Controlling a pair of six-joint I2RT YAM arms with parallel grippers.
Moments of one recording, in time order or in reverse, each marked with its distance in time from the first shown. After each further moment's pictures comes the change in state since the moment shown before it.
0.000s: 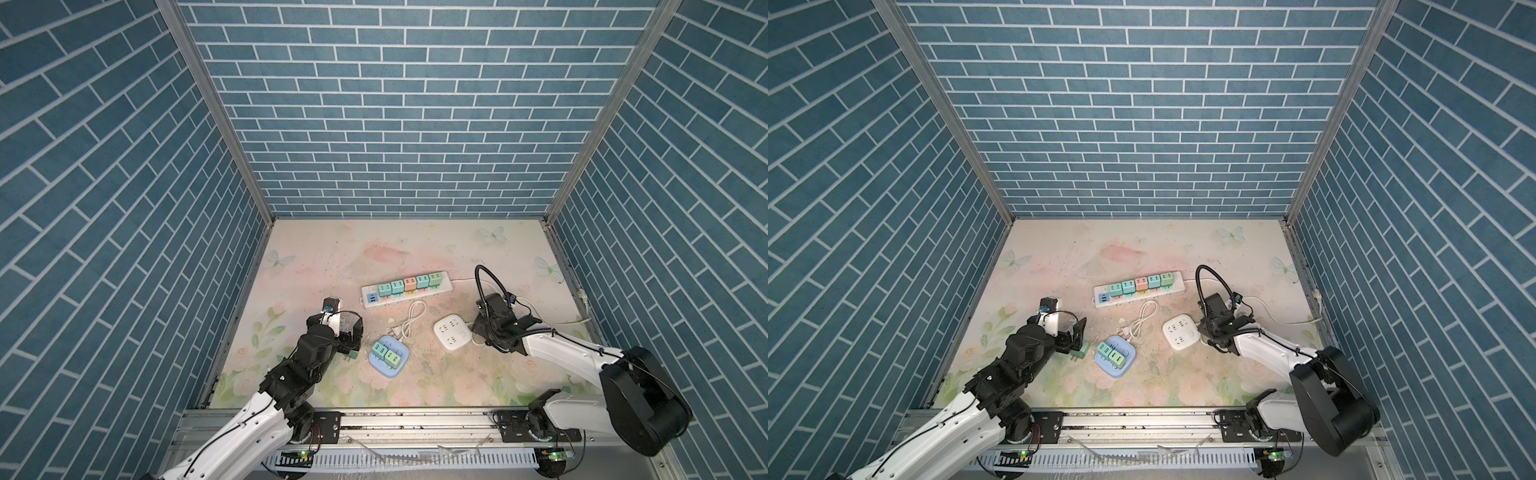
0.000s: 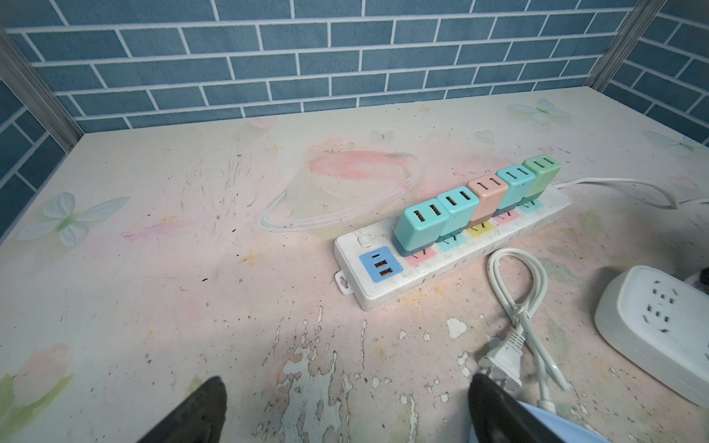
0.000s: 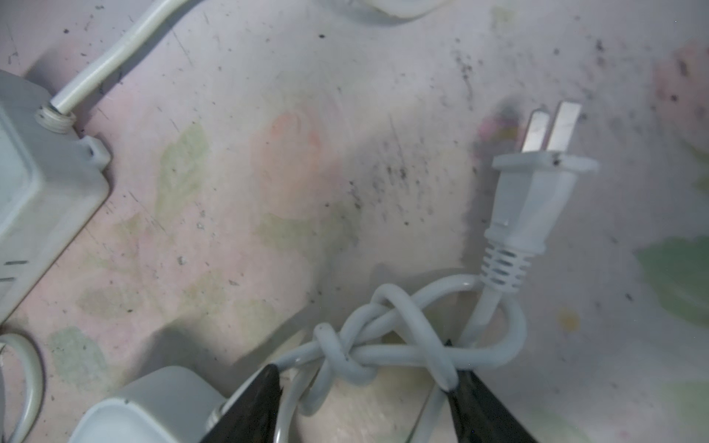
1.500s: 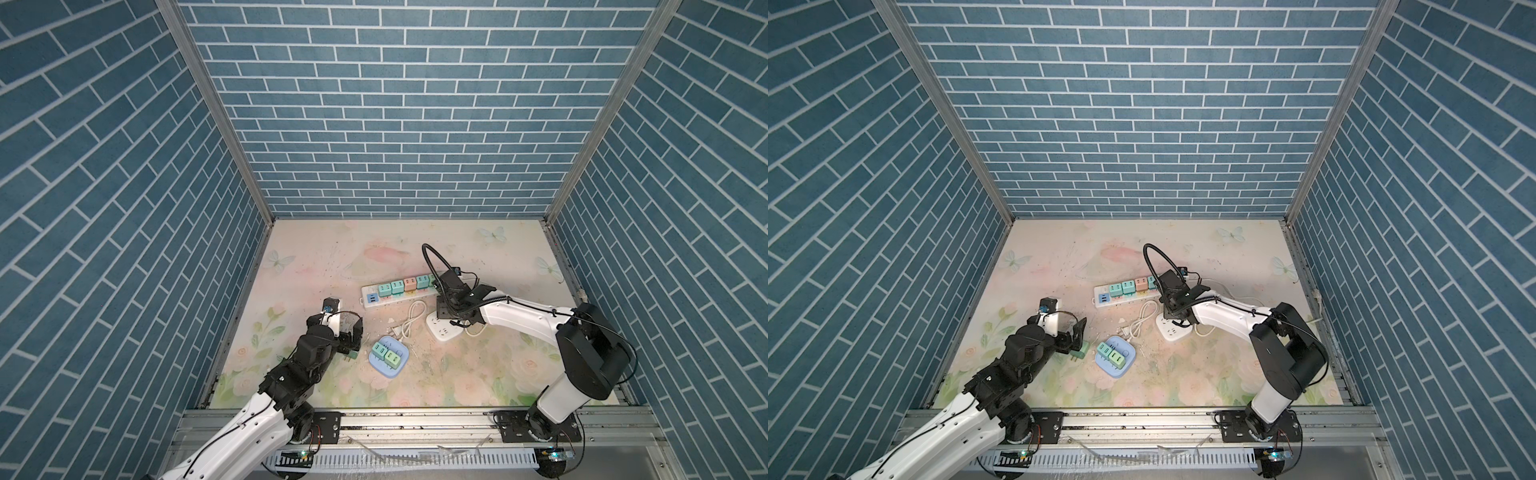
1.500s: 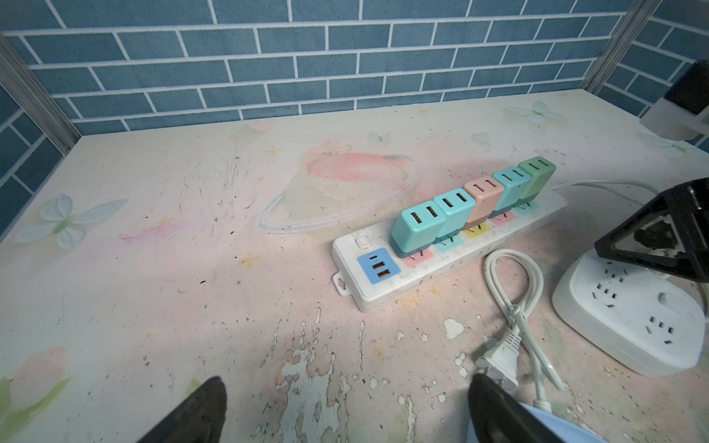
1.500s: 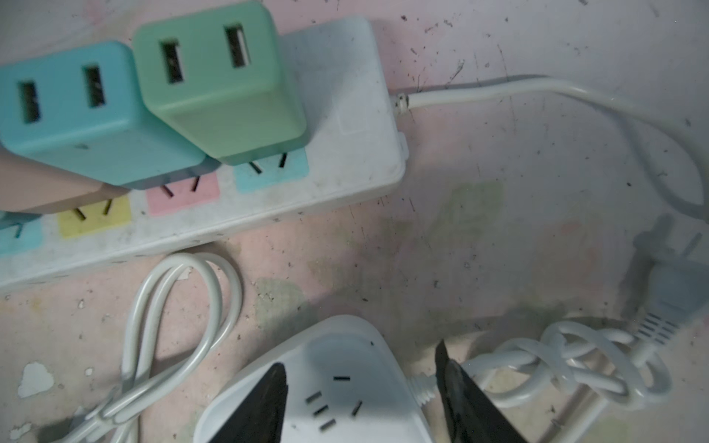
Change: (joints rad) left arm 0.000 -0.005 0.000 0.000 0.007 0.002; right arm 0.216 0.326 0.452 -0.167 0.047 -0.288
